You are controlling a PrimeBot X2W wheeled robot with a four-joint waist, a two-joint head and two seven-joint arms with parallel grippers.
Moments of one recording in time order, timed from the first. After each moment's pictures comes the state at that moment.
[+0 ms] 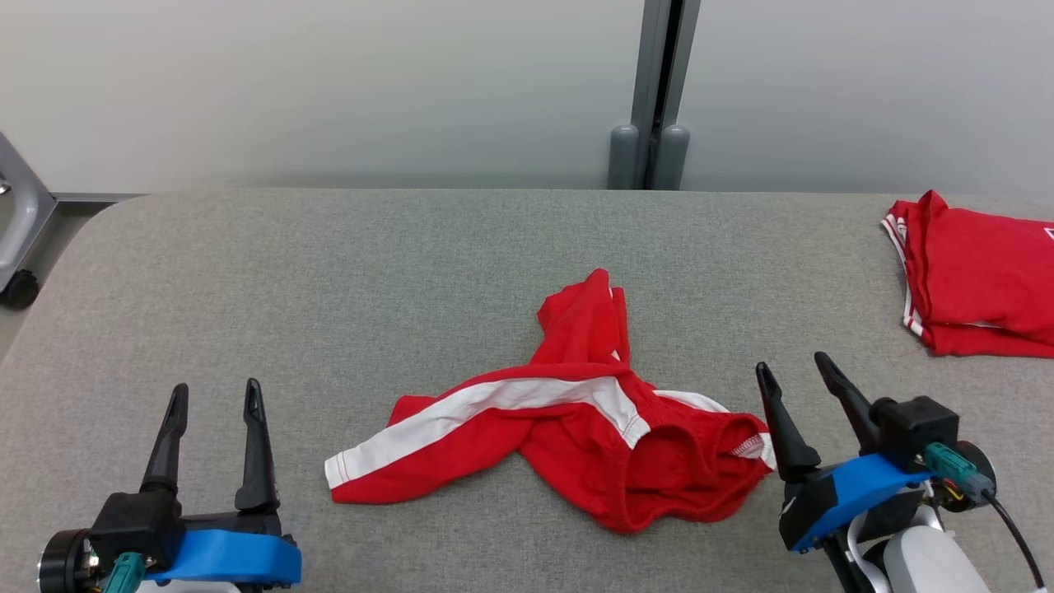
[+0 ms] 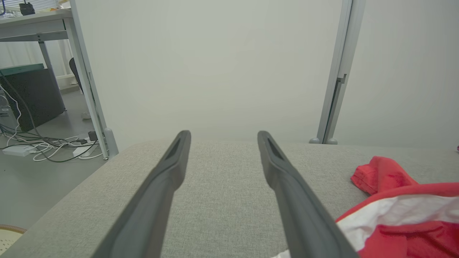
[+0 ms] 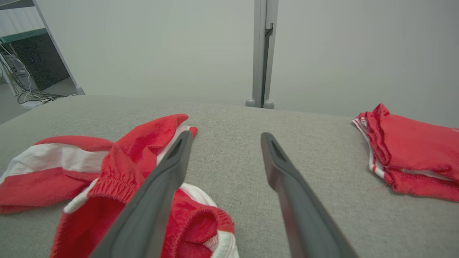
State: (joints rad) left arm -0.01 0.16 -0.03 0.15 -0.19 -0.01 -0.26; right arm -0.18 -0.10 0.06 0.32 0.15 0.13 -0.15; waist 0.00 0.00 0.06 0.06
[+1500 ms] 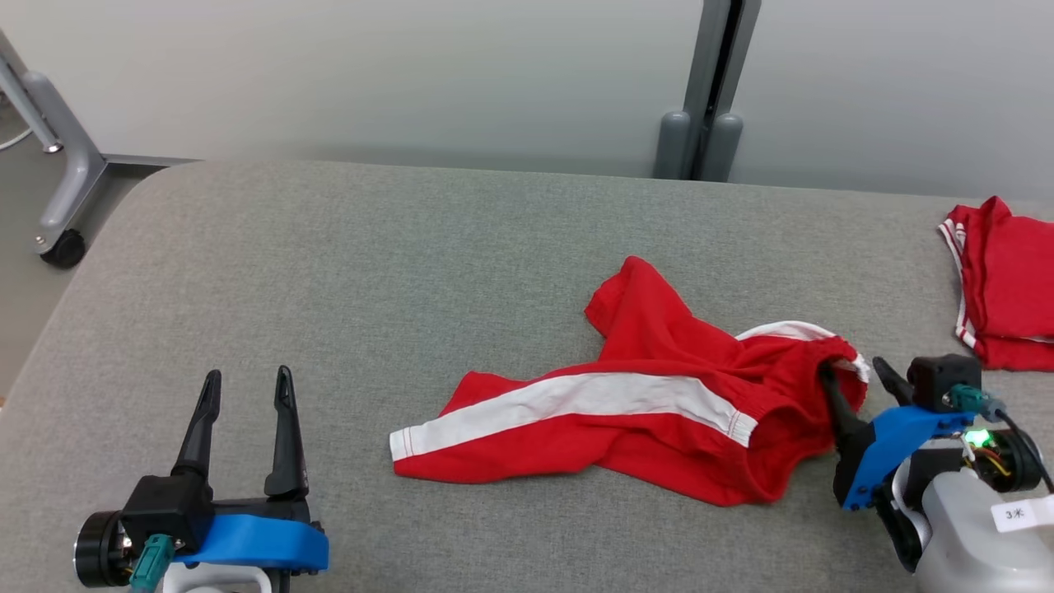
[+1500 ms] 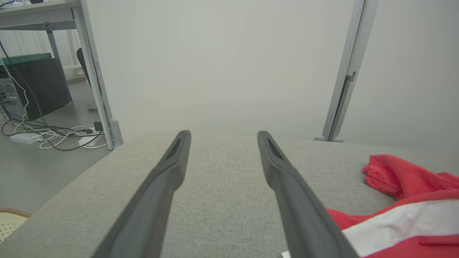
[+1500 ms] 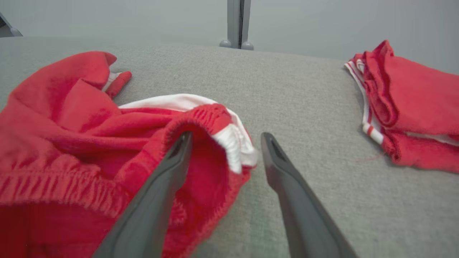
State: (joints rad) left arm -0.05 0.06 0.03 0.20 -0.11 -0.10 -0.26; right arm -0.57 -0.24 0.16 1.06 0.25 0.13 -0.25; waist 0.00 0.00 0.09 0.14
